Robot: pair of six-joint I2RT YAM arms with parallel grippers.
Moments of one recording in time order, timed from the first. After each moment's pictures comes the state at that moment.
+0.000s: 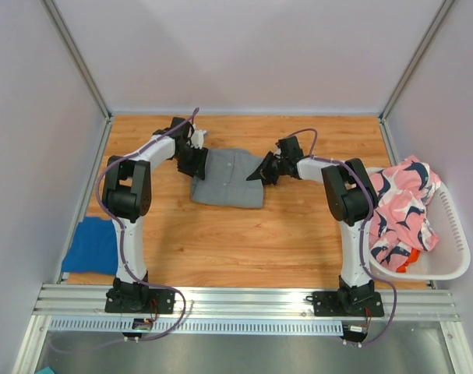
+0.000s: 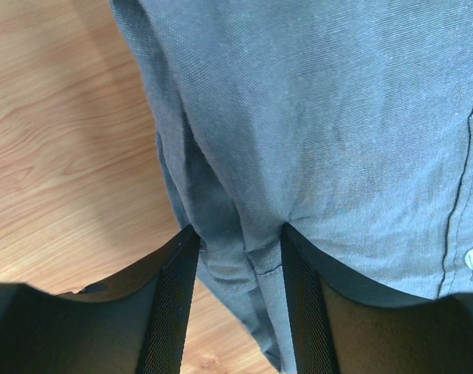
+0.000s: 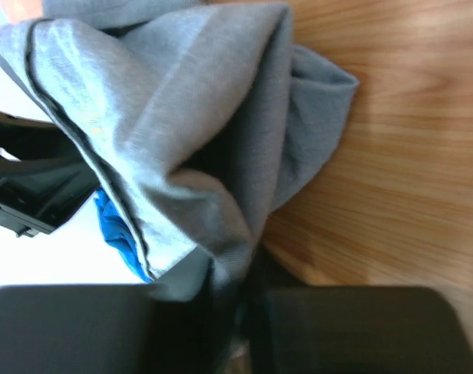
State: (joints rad) left arm -0.22 2.14 1.63 -0.67 0.30 0.07; right arm 0.34 2.17 1.37 -0.05 -0.58 0.97
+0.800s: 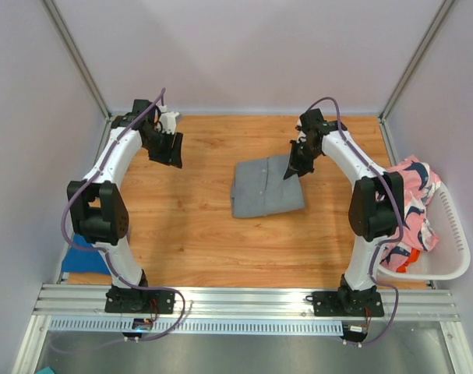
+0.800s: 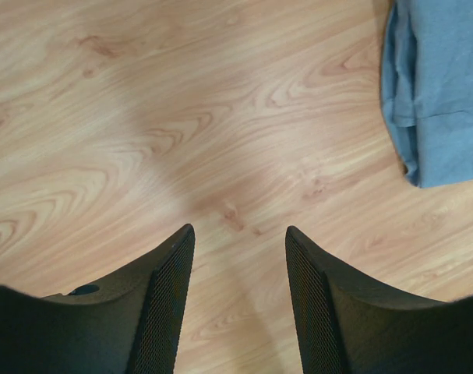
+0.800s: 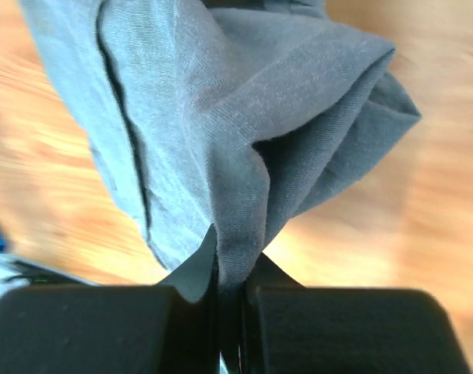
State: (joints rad) left arm -0.08 1.82 1.65 -0.95 0.36 0.18; right arm 0.25 1.93 1.64 -0.93 -0.30 0.44
